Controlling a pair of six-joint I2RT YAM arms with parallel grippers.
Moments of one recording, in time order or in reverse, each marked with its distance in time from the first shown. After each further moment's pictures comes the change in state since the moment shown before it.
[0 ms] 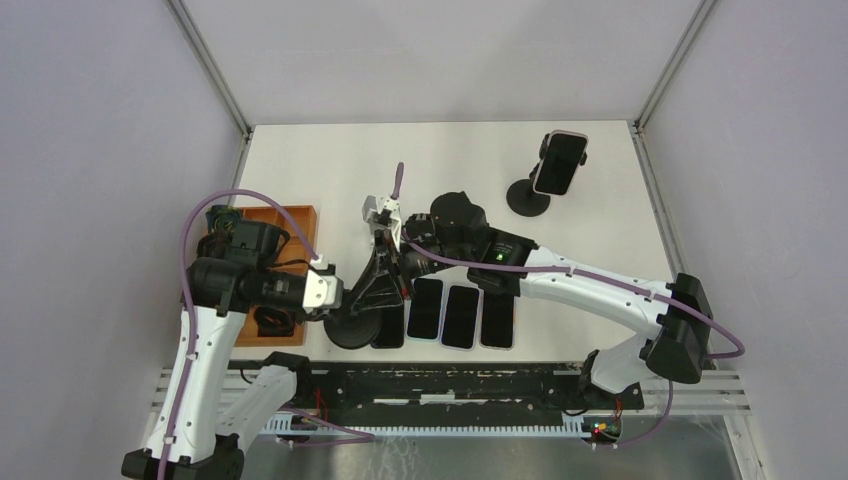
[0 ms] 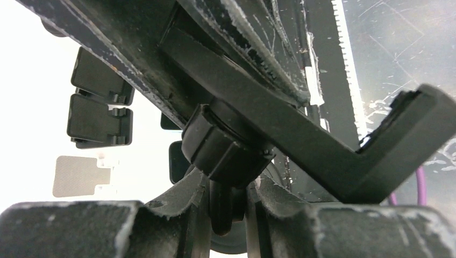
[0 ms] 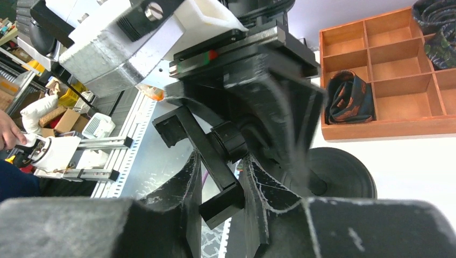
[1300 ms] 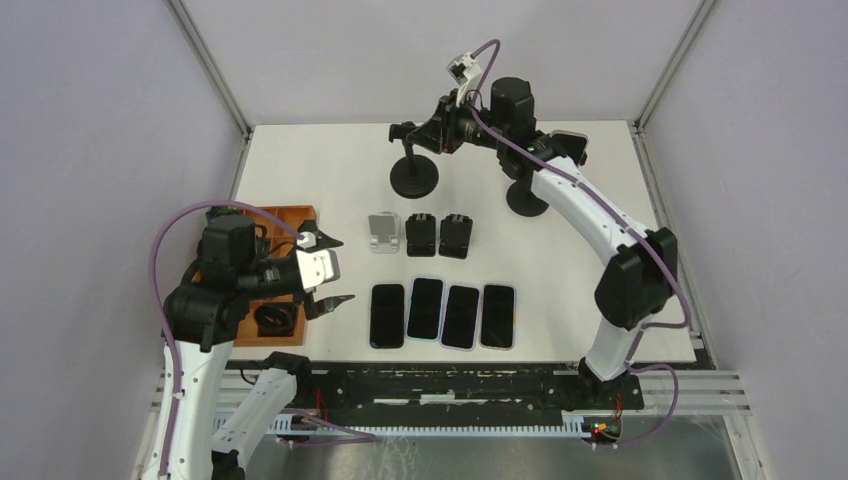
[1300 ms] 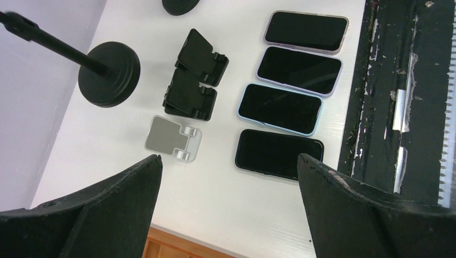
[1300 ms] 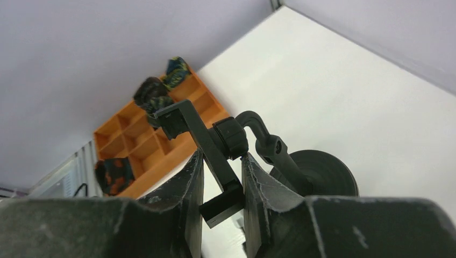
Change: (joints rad) left arm 0.000 -0.115 0.042 0.378 -0.188 -0.430; right arm -0.583 0.307 0.407 -0.096 0.128 -0.048
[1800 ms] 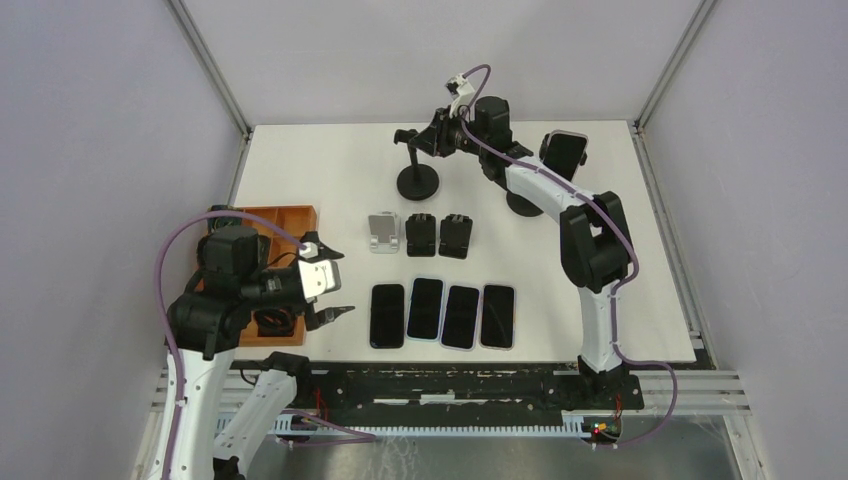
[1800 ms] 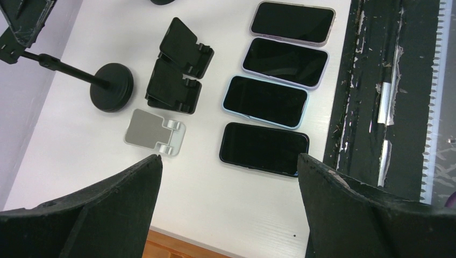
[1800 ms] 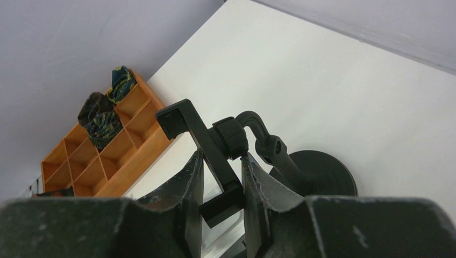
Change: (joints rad) left arm 0.000 -0.049 -0.060 -0.028 0.002 0.000; right arm -0.057 0.303 0.014 0.219 0.069 0.037
